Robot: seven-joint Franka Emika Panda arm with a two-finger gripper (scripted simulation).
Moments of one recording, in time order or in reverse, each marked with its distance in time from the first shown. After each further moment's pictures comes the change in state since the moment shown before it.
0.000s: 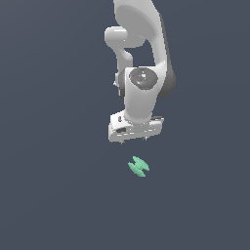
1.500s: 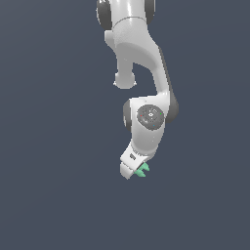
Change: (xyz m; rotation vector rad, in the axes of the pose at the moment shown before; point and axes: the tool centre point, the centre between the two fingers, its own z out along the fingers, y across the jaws) arm 0.071 -0.015 0.064 0.026 0.016 -0.628
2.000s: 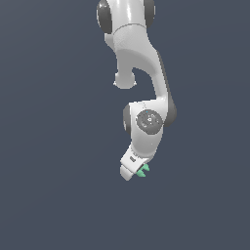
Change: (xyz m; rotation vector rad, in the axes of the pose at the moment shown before) arm 0.000 0.000 0.018 -0.001 0.002 -0.005
